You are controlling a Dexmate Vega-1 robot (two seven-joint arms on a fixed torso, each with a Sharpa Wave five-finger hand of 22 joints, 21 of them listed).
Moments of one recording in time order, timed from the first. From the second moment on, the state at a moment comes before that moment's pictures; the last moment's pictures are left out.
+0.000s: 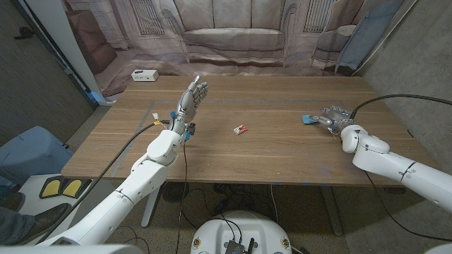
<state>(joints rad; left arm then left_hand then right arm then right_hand) 1.01 0.54 0.38 -1.70 -0.52 -0.27 0.16 0.14 0.02 0.26 -0.10 0.19 0.24 0.11 0.19 0.17 0.27 0.06 0.22 0.20 0.19 0.08 0.19 0.17 0.06 0.07 0.20 0.17 -0.80 -0.98 -0.66 -1.71 -0.31 -0.68 -0.12 0.07 0.06 0.21 -0.10 0.19 0.06 -0.07 0.17 0.20 -0.17 0.05 0.23 0.21 -0.17 0.07 0.23 0.23 -0.18 0.09 0.21 0.18</state>
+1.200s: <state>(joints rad) 1.00 0.55 0.38 -1.69 -0.53 -0.28 0.13 0.14 0.02 0.26 -0.10 0.19 0.25 0.10 0.19 0.17 0.27 0.07 0.22 0.20 0.19 0.08 0.19 0.17 0.06 0.07 0.20 0.17 -0.97 -0.98 -0.48 -1.82 -0.23 -0.52 -0.31 0.09 0.05 0.22 -0.12 0.19 -0.06 -0.02 0.20 0.20 -0.17 0.08 0.24 0.21 -0.17 0.07 0.24 0.22 -0.13 0.02 0.25 0.18</state>
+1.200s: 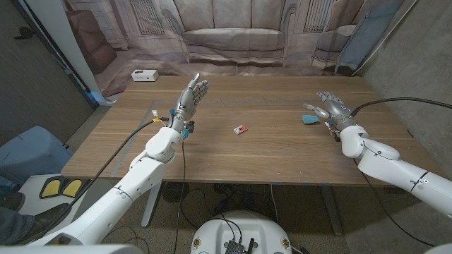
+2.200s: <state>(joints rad) 0.96 0.55 0.39 -1.68 -0.51 -0.28 0.12 0.14 0.02 0.26 -0.10 0.19 0.25 0.10 0.19 0.17 0.28 0.06 0.22 0.20 0.19 0.08 0.19 0.17 0.06 0.07 0.20 0.17 -1.11 -0.91 -0.31 -1.79 -0.06 -0.03 -0.47 0.13 0.03 0.23 -0.14 0.19 0.07 0.04 0.23 0.19 -0.09 0.11 0.25 0.20 -0.17 0.04 0.25 0.20 0.03 -0.03 0.26 0.17</state>
